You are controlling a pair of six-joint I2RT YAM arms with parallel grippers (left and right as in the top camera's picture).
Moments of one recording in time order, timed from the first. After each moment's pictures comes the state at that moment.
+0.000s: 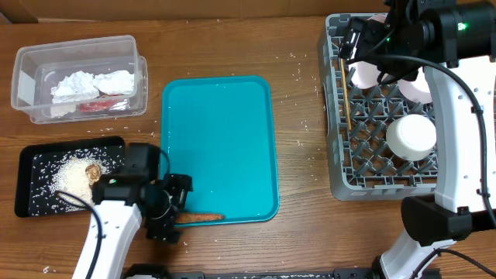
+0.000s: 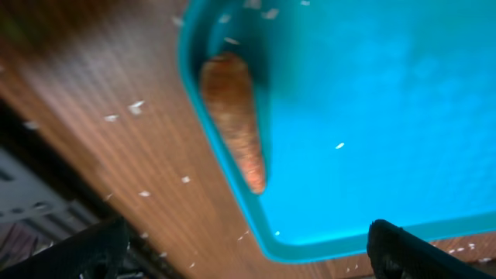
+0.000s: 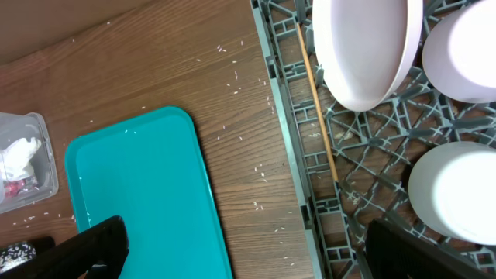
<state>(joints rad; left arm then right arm) -0.06 1.13 0.75 -1.12 0.28 -1.45 0.15 1.88 2.37 -1.56 -0.07 0.44</state>
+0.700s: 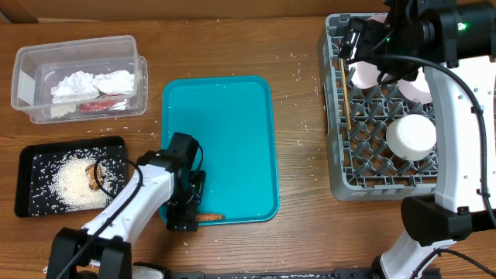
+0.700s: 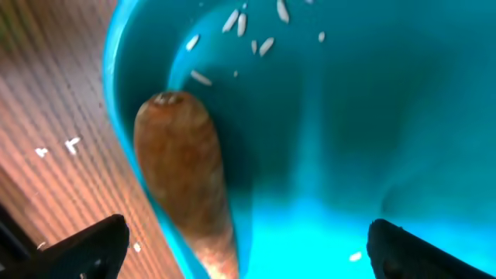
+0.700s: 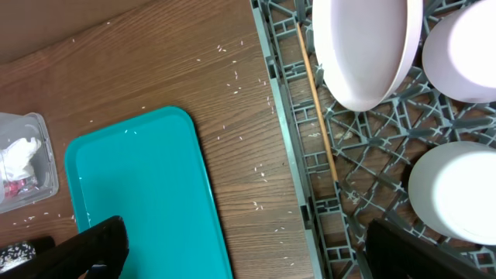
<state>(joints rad) -0.26 1.48 0.74 -0.92 0.13 -1.75 0.15 1.88 2.37 -1.56 -0.07 0.44</state>
